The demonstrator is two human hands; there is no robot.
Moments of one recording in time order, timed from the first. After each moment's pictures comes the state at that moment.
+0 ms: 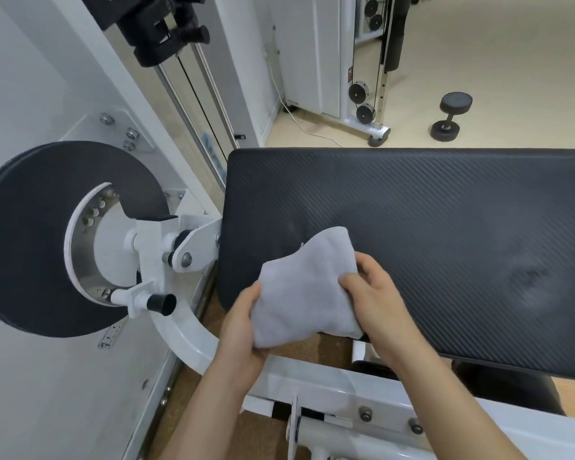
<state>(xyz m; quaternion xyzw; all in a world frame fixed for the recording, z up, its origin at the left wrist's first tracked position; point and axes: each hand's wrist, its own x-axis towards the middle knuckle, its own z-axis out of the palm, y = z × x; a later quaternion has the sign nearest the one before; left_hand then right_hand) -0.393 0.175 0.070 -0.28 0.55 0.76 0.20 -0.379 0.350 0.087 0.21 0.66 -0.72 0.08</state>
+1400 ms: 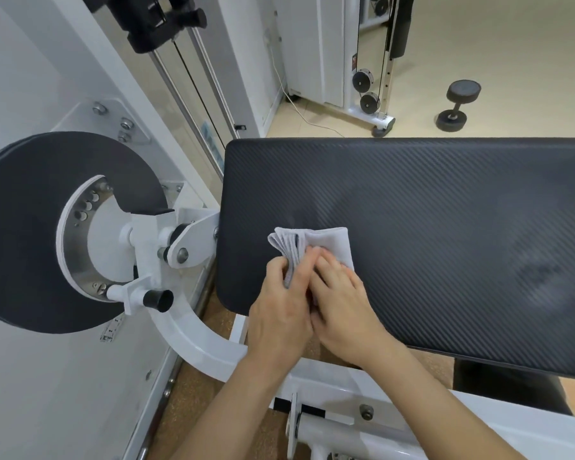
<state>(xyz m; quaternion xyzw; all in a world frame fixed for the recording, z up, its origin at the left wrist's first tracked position) -0.395 0.207 0.051 0.17 0.96 0.22 -0.09 -0.392 0.330 0.016 -0.13 0.94 -0.31 -0.02</state>
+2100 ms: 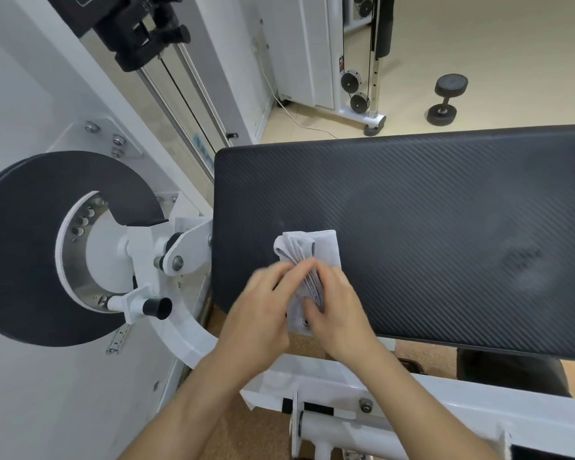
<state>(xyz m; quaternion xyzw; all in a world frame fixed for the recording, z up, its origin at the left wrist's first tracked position) -0.401 0.181 0.080 0.29 0.93 0.23 0.03 -0.377 0.325 0.035 0.03 0.84 -0.54 -0.01</state>
